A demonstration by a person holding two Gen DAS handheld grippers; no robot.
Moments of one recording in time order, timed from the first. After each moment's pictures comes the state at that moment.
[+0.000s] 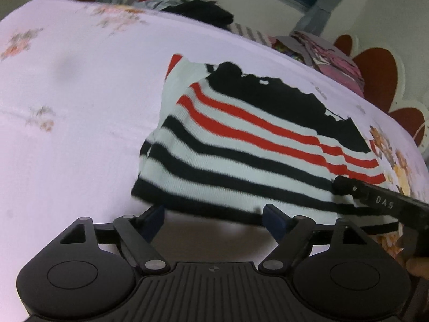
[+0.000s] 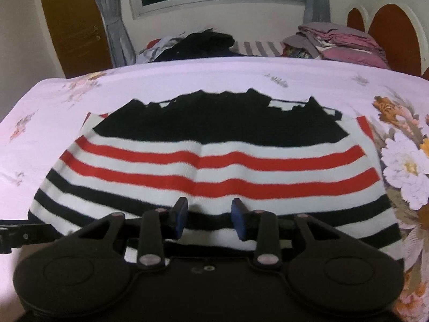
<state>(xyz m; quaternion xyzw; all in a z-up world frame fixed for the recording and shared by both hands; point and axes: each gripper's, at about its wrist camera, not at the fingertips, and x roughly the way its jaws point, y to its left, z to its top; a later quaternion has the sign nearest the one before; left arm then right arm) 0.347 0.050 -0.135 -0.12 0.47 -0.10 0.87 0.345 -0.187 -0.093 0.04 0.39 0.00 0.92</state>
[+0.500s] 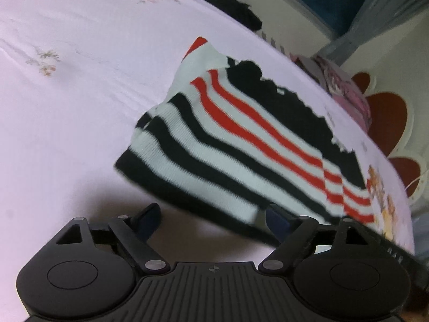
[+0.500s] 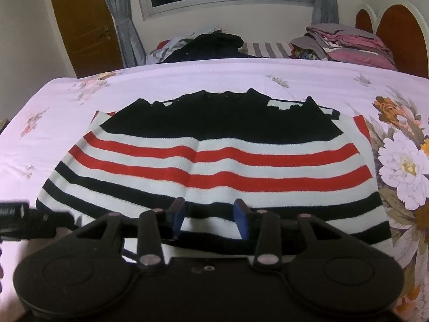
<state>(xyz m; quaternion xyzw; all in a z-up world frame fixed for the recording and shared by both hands) 0.357 0.047 -0.163 -0.24 0.47 -0.07 0.85 0.331 -0.205 -0.084 0.05 0.39 0.03 0.92</state>
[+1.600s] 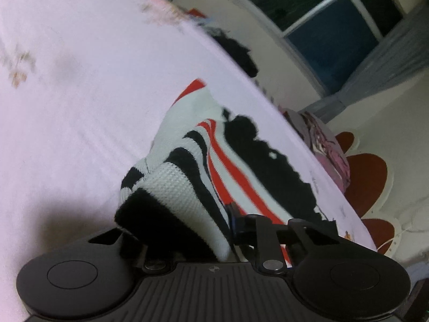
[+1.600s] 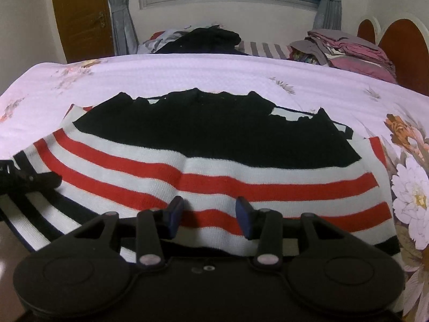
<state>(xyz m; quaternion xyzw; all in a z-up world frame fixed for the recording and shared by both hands) 0.402 0.049 -0.180 -0.34 0.37 -0.07 0.86 0.381 -0.196 -0.105 0.01 0.39 0.01 0.92</state>
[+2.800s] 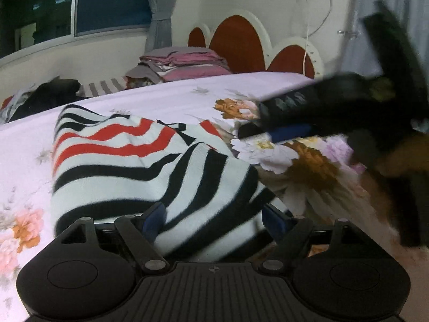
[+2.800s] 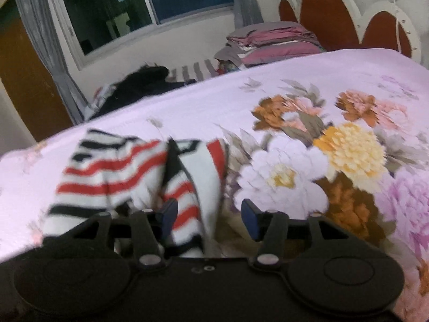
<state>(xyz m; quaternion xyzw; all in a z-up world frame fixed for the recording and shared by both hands) 0.339 -0.193 -0.089 0.06 0.31 -0.35 0.88 0.311 -0.382 -0.052 0.16 0.33 -0.06 0.93</state>
